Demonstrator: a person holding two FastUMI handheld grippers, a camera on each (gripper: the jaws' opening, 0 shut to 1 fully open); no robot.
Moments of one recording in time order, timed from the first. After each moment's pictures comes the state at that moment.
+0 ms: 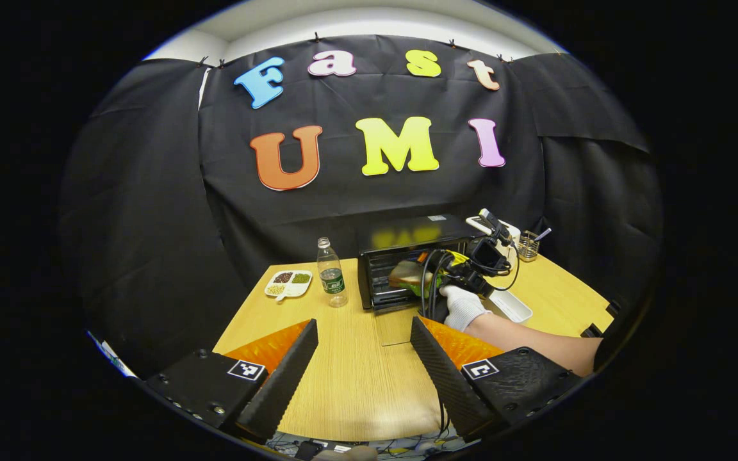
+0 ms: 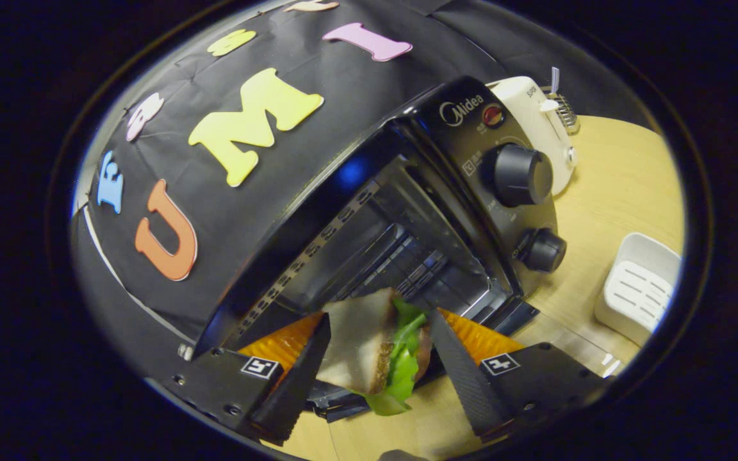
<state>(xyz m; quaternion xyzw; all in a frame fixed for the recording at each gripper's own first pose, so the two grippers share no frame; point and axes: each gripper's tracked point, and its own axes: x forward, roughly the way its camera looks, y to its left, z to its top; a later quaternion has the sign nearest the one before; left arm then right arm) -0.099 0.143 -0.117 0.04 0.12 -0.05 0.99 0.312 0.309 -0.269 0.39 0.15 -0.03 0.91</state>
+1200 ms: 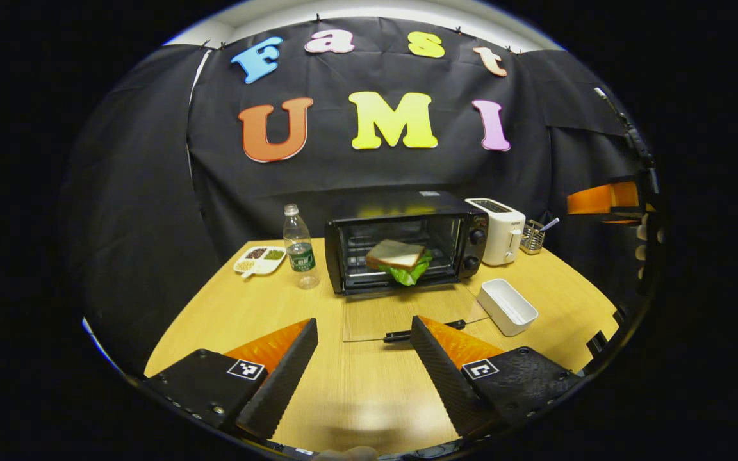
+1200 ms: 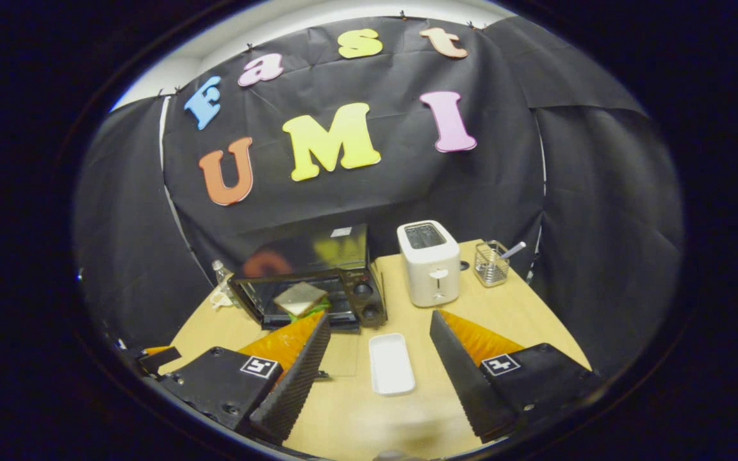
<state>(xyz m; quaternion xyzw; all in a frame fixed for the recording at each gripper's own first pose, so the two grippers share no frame) -0.040 0.070 -0.207 0.01 0.16 -0.04 0.99 0.032 0.115 -0.129 0.09 0.15 0.02 0.98</state>
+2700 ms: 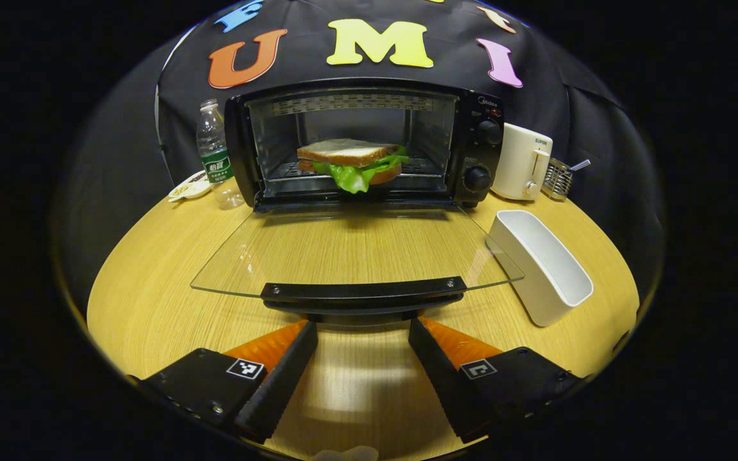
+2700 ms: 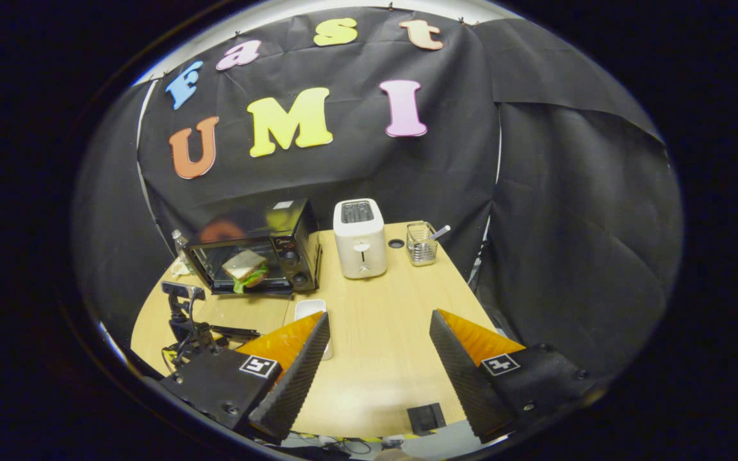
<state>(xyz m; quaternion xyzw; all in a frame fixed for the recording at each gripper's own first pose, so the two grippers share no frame) 0.039 -0.030 -0.357 -0.01 0.29 -0.04 0.95 -0.019 0.012 -0.153 0.05 0.21 -0.05 0.98</state>
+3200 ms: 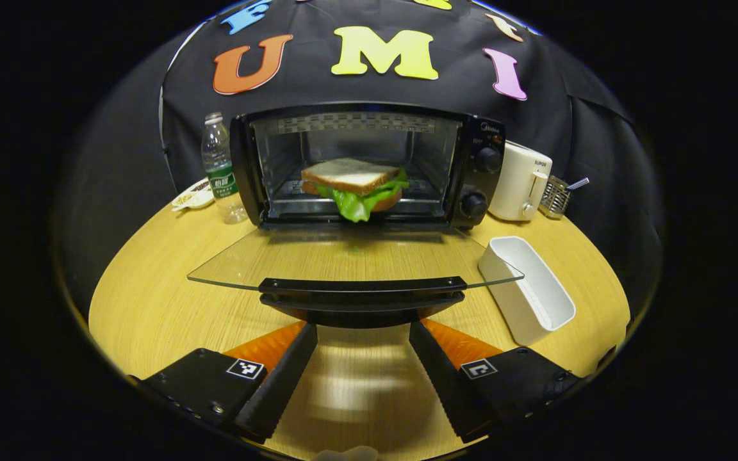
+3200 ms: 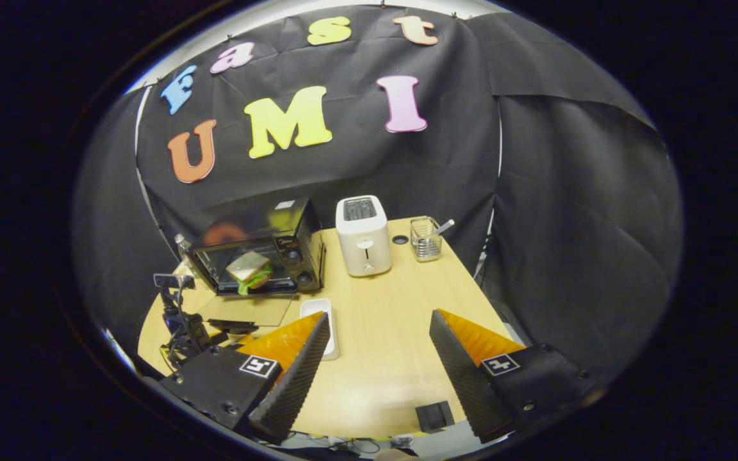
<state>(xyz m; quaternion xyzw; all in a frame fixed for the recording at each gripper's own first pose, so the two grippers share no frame) 0.054 -0.024 -0.314 -0.03 0.27 -0.04 0.96 -0.016 0.015 -0.158 0.08 0.22 -0.04 0.97</state>
